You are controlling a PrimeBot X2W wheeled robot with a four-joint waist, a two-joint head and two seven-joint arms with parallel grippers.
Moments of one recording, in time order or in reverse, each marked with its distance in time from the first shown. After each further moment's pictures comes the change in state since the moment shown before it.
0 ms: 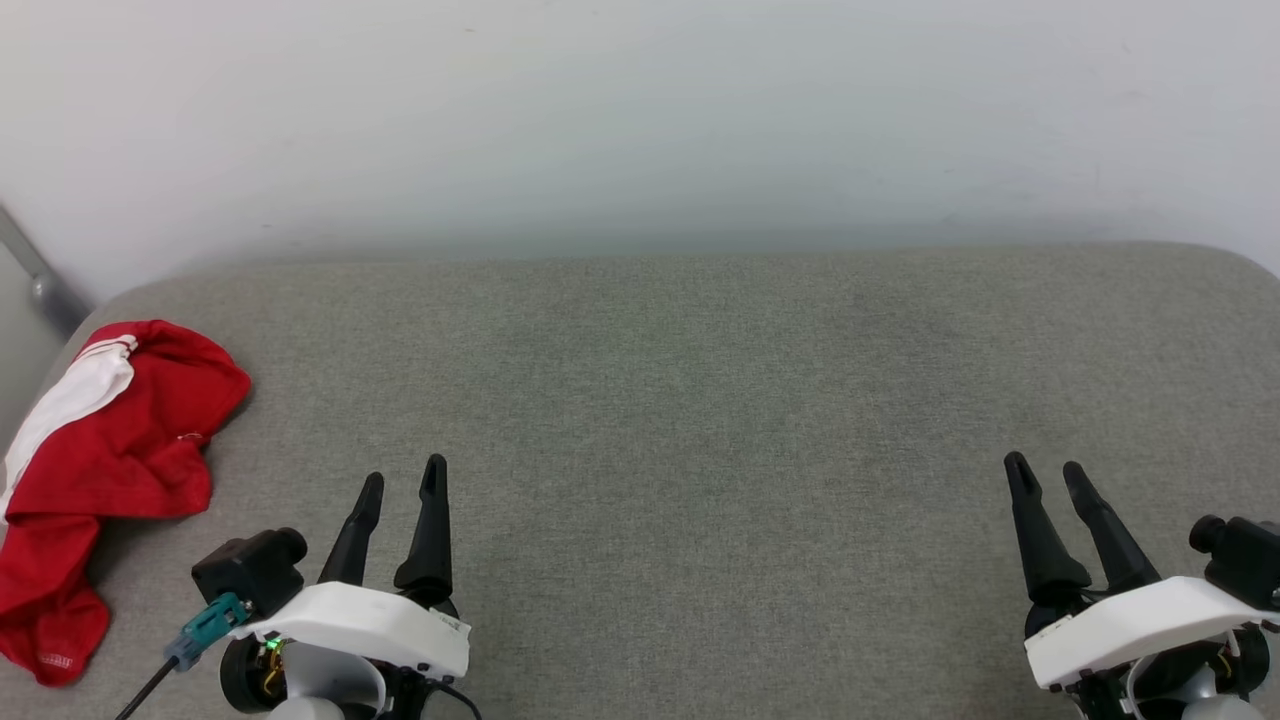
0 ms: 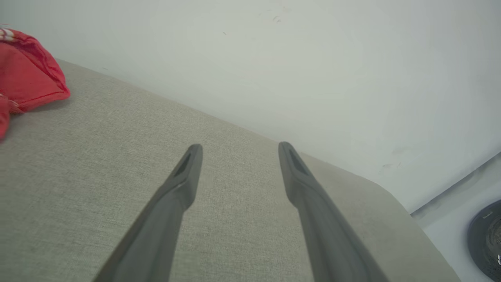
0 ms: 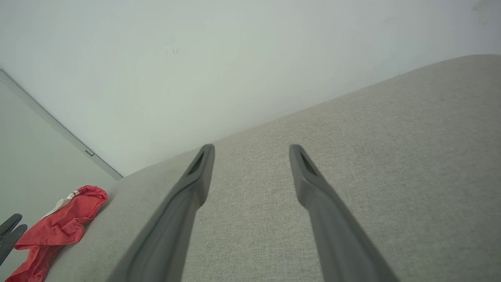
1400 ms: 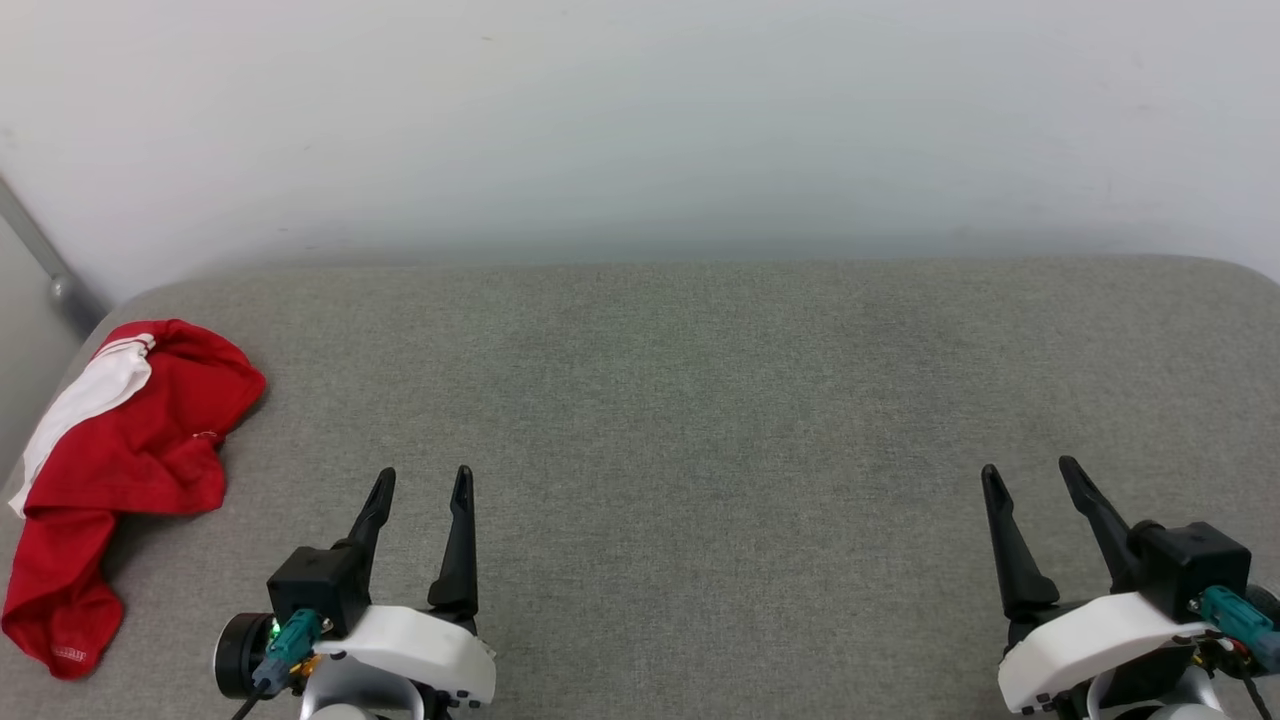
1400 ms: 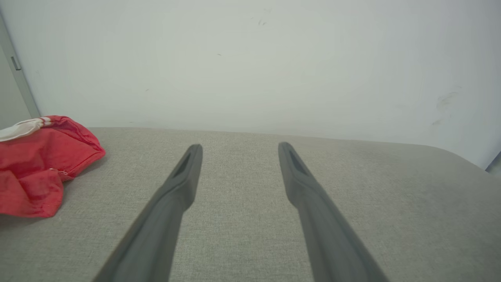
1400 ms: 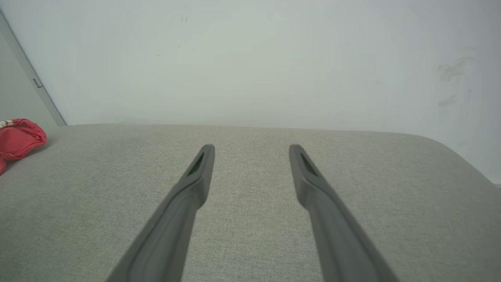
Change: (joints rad) left arm 0.000 0.022 -0.066 0.038 0.331 0.046 -0.103; right arm 0.022 0.019 0.010 -0.045 -0.438 0.000 -0.039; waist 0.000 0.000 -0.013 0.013
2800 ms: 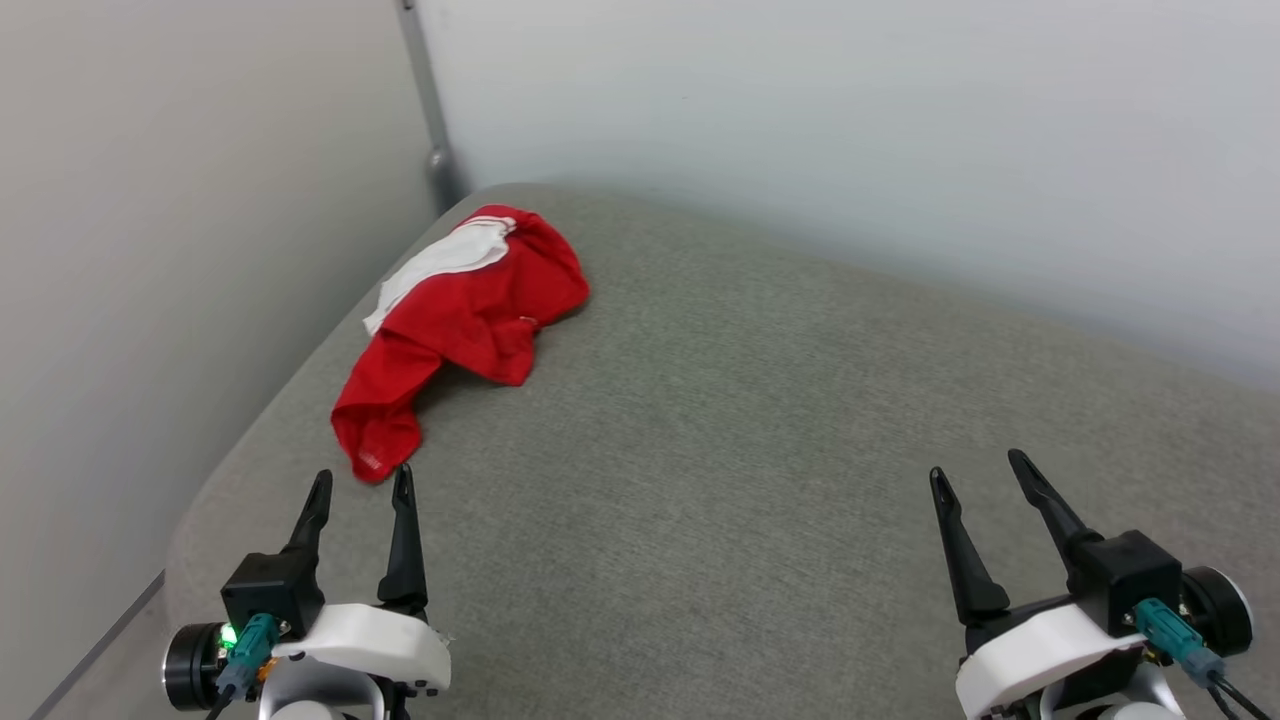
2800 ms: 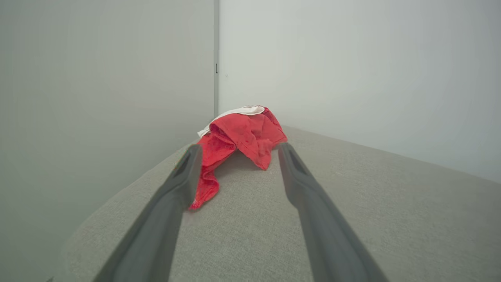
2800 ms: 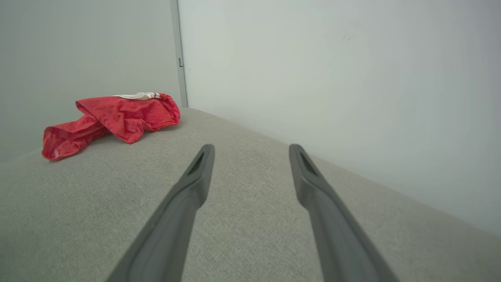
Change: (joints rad) left arm -0.016 -0.040 0.139 0.072 0.104 -0.026 -0.053; right arm -0.006 0.019 0.060 0.017 -0.131 0.000 -0.080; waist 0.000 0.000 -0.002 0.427
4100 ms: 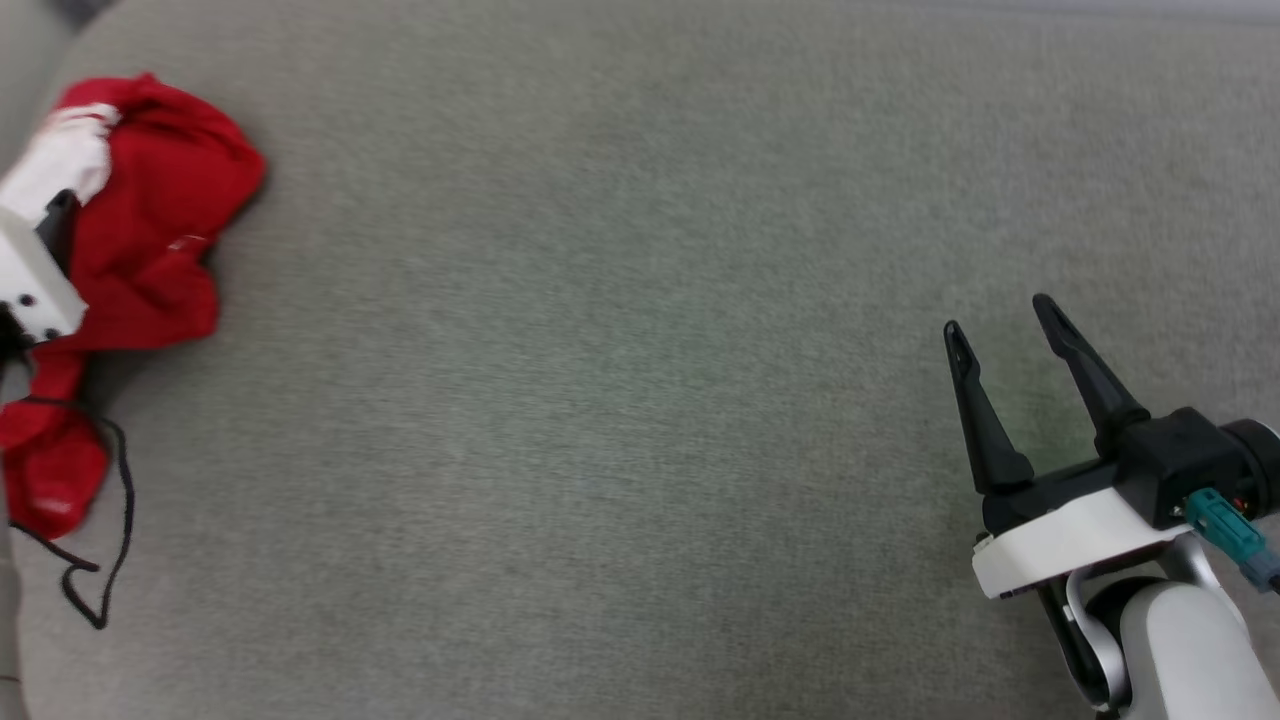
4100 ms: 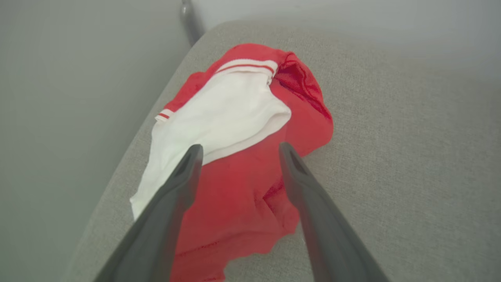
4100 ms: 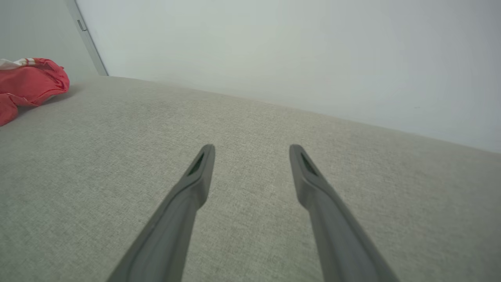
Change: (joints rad) left arm -0.702 0.387 0.181 0.378 -0.187 -0.101 0.720; right arm -0.181 -0.066 0.048 -0.088 0.041 0.000 0.026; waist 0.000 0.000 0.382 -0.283
